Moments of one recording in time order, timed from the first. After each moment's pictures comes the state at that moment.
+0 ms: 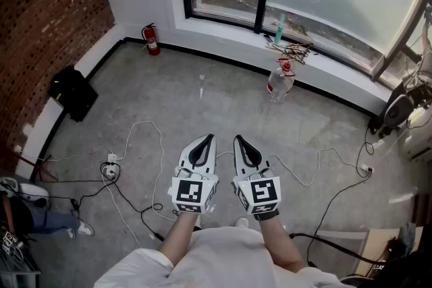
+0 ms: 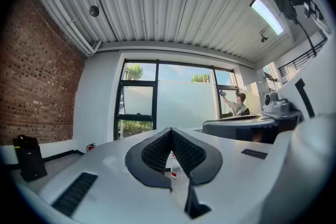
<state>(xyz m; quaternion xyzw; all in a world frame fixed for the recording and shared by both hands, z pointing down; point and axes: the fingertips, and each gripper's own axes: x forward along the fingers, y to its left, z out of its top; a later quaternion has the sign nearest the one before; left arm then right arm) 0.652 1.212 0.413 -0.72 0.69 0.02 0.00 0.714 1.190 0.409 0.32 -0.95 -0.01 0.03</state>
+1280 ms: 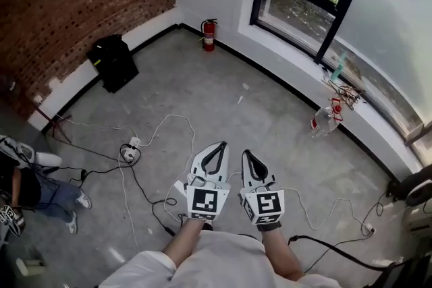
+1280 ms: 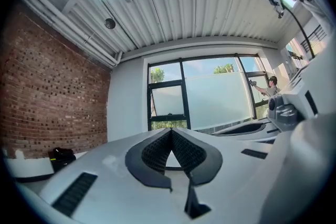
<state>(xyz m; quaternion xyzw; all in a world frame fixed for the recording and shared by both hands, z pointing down) 0.465 1.200 0.440 -0.62 0.79 -0.02 0.03 0.516 1.170 0.466 0.19 -0.98 -0.01 0.07</state>
